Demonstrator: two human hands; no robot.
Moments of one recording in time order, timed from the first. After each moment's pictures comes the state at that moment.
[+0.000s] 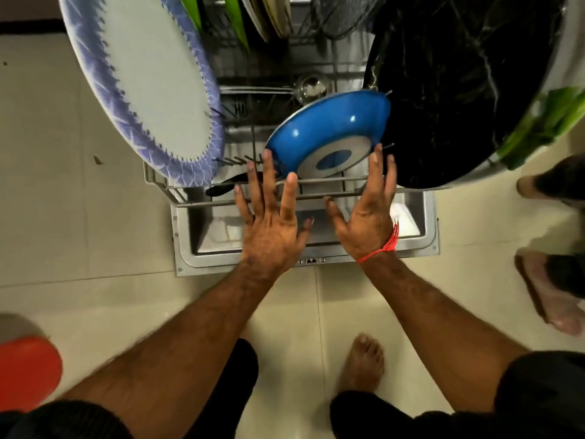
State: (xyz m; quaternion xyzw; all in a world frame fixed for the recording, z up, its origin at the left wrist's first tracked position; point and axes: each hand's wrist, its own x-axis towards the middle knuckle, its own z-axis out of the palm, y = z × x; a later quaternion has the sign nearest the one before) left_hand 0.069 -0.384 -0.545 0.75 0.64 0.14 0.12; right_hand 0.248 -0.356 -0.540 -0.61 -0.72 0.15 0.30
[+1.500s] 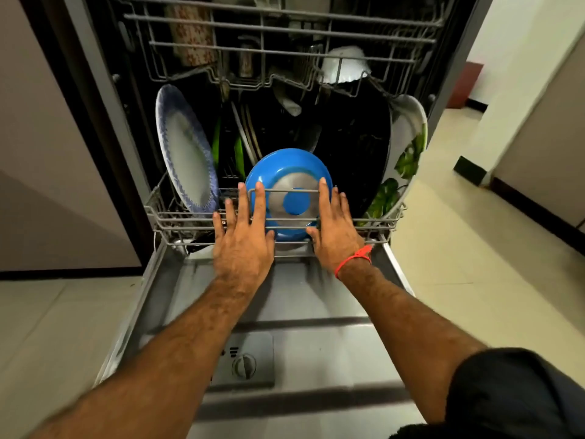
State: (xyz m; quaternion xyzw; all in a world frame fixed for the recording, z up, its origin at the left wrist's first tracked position) left_hand 0.045 -0.009 -0.535 0.68 0.68 0.25 -0.05; right_hand 0.224 0.036 -0.541 -0.57 -0.77 0.01 0.29
